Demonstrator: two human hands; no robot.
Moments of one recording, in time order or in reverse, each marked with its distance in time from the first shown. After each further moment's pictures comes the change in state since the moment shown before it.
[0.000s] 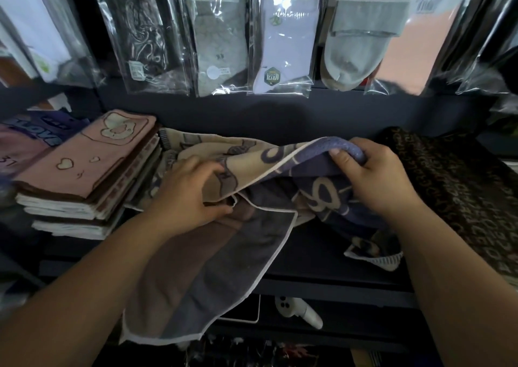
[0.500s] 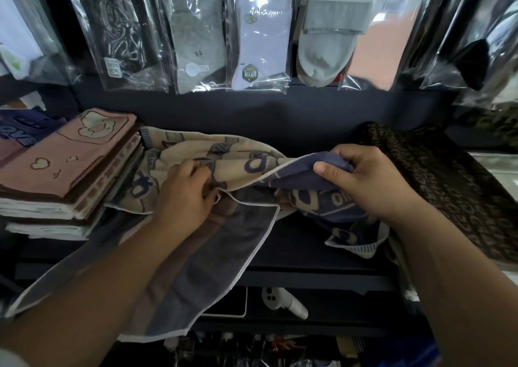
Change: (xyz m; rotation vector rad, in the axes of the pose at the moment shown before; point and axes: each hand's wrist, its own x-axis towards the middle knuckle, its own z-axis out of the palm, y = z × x) left_hand -0.002 0.027 0.035 0.122 0.178 -0.072; right_hand -0.021 -0.007 -0.029 0.121 -0.201 -0.007
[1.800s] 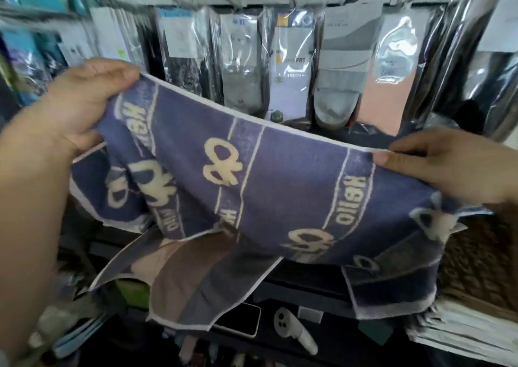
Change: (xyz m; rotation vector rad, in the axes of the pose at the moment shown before) left_hand 0.058 -0.013 -0.256 -0.938 0.159 -0.322; right_hand -0.004 -0.087 -0.125 -0.412 -0.305 -0.027
